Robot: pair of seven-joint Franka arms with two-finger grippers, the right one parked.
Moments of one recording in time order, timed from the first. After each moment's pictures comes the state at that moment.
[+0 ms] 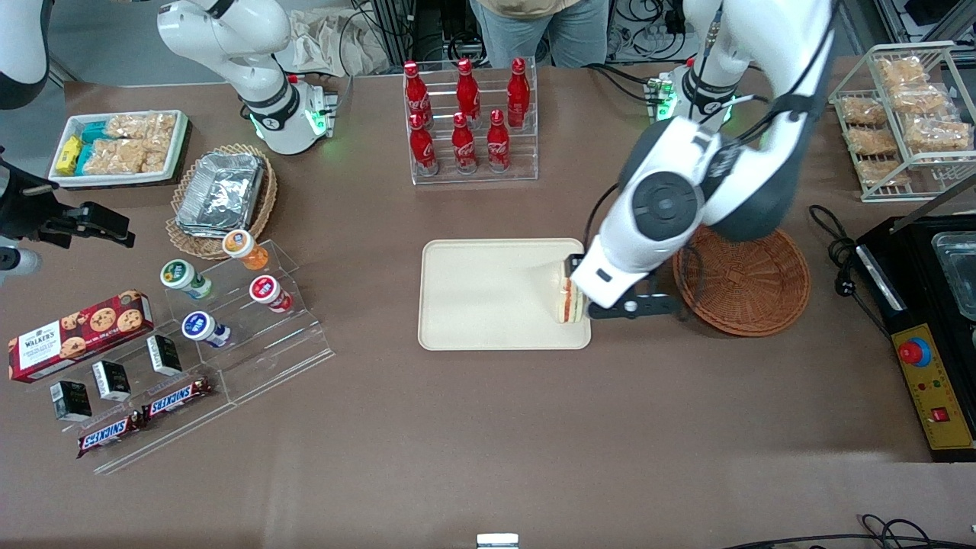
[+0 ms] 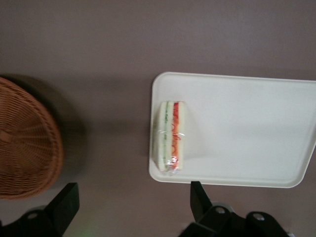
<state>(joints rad) -0.31 0.38 -0.20 -1.44 -0.01 1.66 -0.54</state>
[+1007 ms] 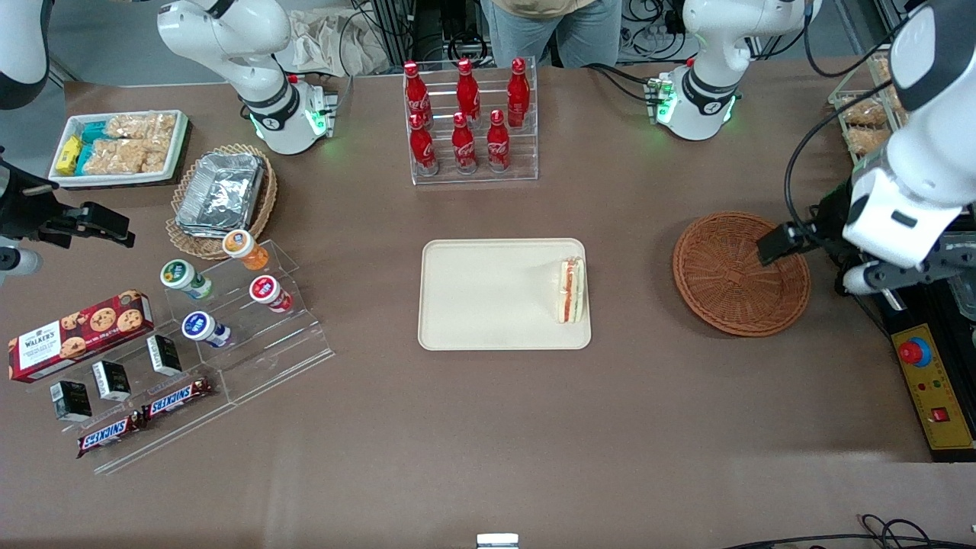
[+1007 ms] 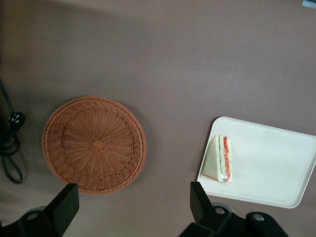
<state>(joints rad) 0.01 0.08 -0.20 -1.50 -0.03 1.57 -0.39</state>
